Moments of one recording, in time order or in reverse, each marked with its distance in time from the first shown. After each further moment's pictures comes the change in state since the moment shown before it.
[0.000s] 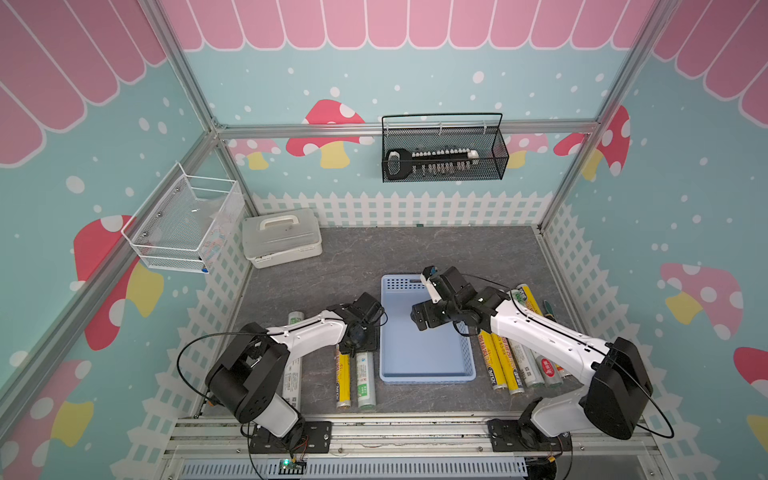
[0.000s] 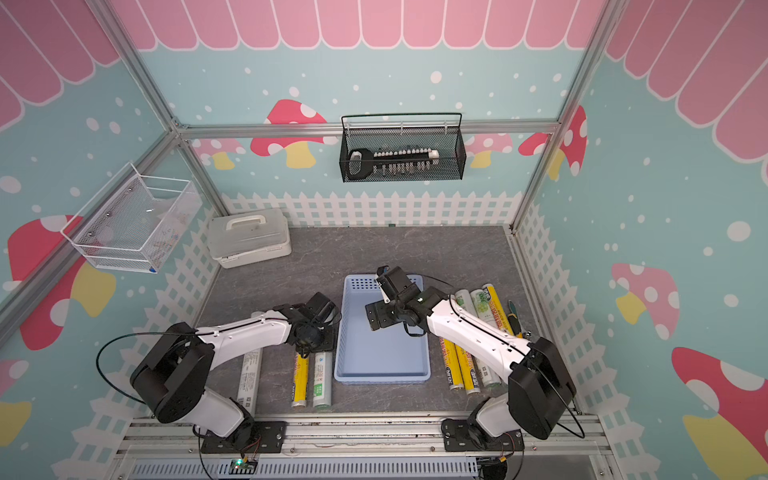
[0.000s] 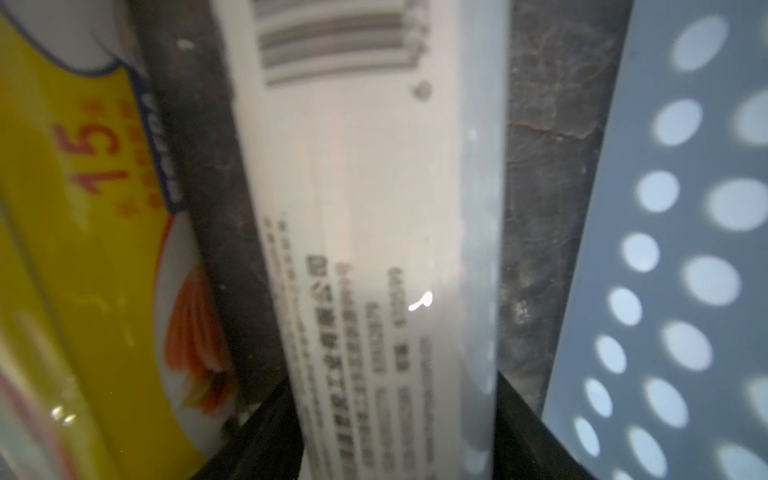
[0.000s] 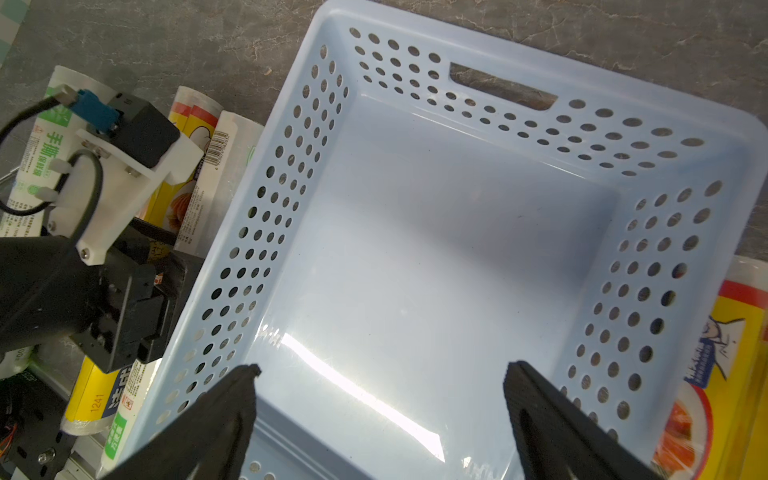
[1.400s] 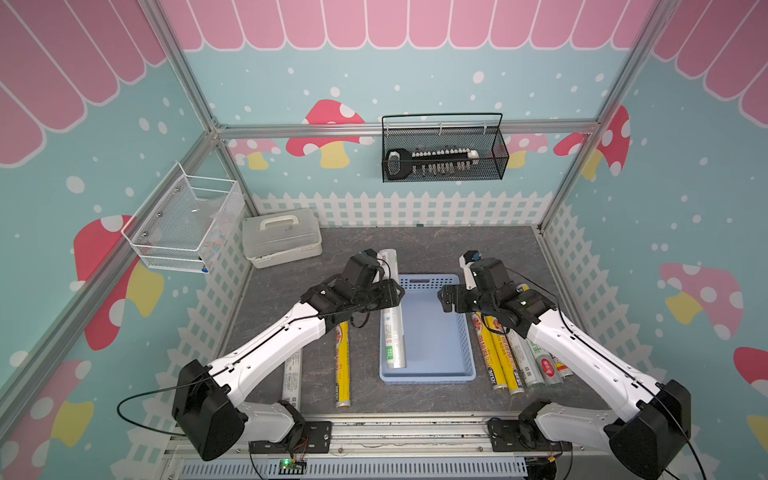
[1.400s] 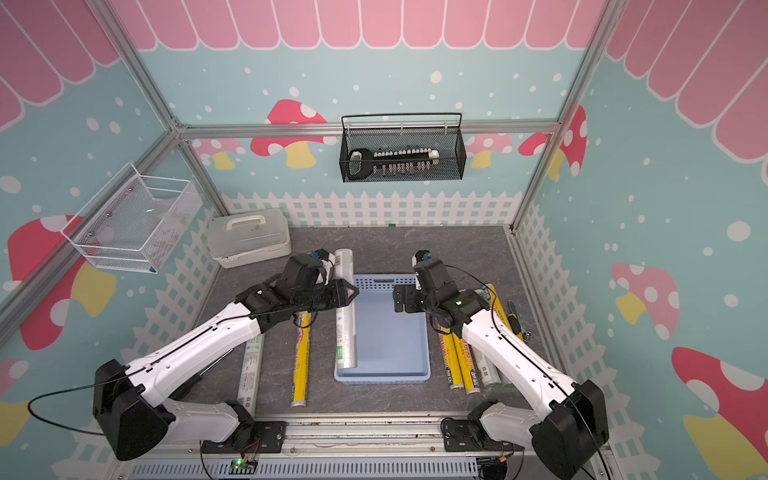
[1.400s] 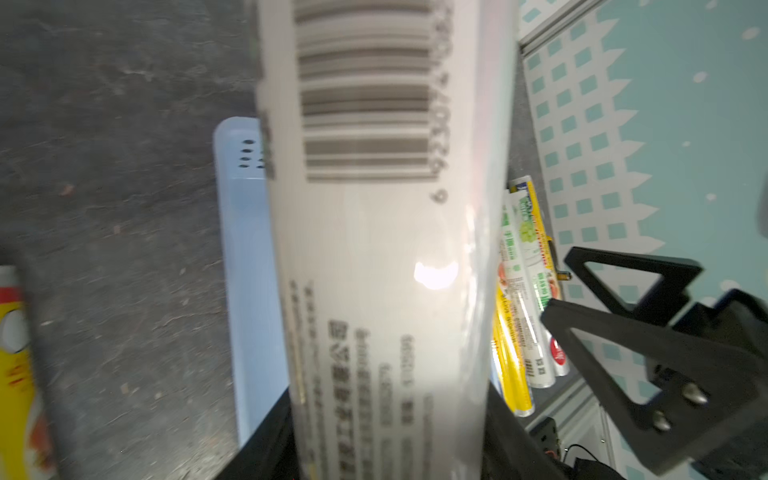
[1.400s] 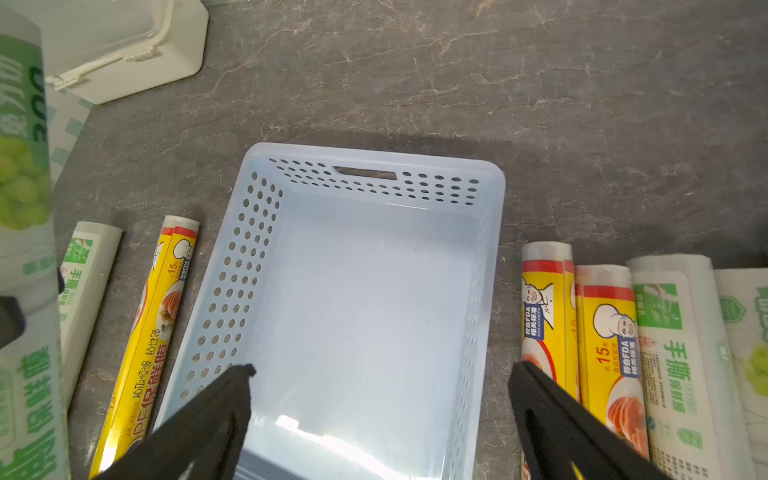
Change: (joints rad) left arm -0.059 -0.187 0.346 0.119 0.148 -0.087; right arm -0.223 -0.237 -0.083 0.010 0.006 0.060
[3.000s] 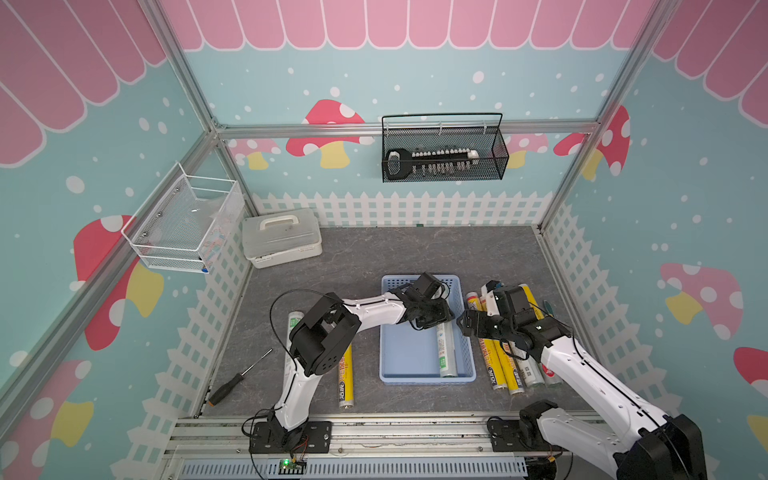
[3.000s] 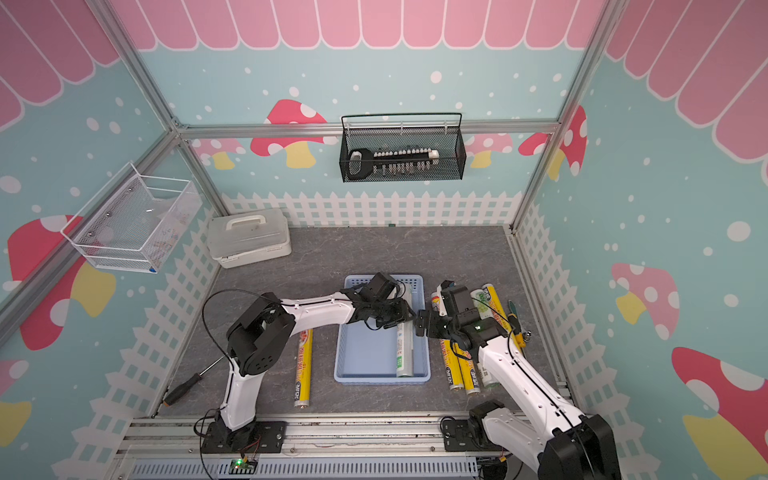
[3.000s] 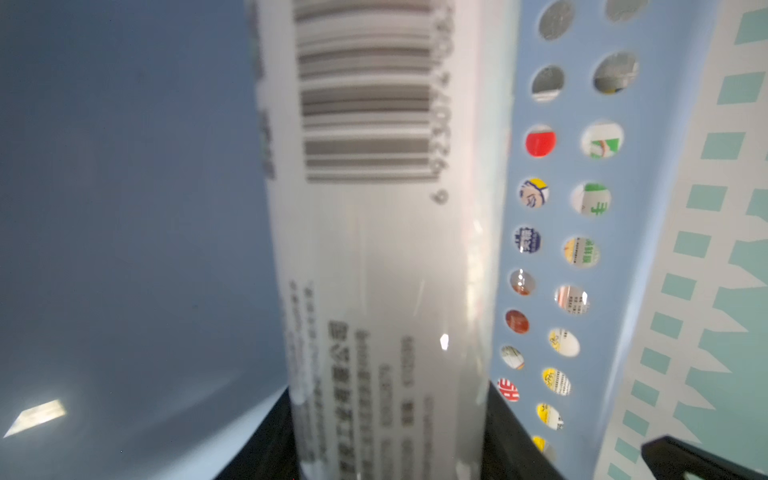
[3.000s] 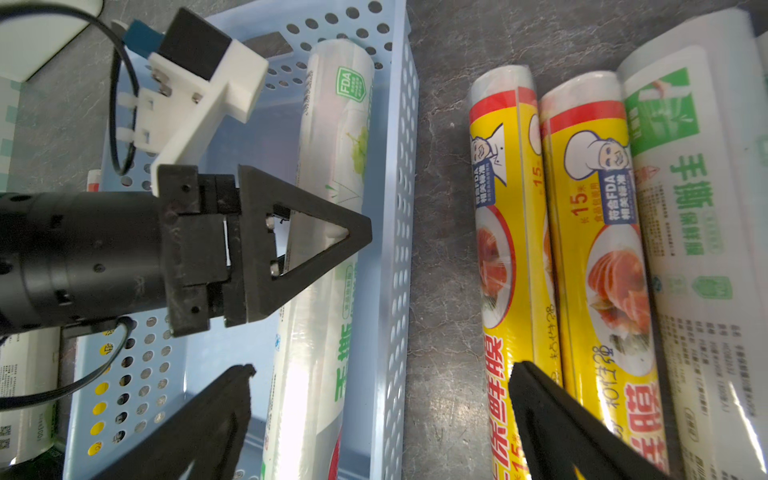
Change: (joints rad) left arm -0.138 0.706 0.216 0.303 0.194 -0.237; right arm -0.145 -0.171 -0.316 0.020 -0.137 0.052
